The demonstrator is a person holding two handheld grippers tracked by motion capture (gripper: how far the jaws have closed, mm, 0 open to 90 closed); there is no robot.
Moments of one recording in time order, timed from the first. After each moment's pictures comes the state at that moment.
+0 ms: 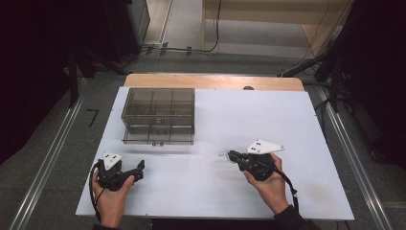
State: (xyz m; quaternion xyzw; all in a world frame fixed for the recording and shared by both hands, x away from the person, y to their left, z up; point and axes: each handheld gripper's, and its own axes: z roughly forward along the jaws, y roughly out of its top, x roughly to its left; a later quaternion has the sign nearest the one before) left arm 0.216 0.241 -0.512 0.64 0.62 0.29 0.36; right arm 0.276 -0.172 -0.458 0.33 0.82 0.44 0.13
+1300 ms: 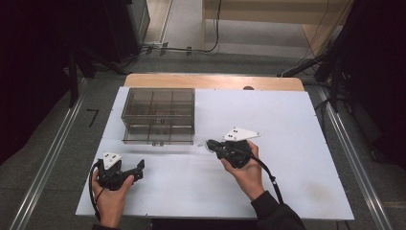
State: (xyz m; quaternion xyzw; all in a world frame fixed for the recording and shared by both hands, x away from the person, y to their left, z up) left arm 0.218 0.242 -0.512 0.64 0.62 0.28 0.36; right arm 0.300 -0.114 -0.447 0.31 0.82 0.47 0.12
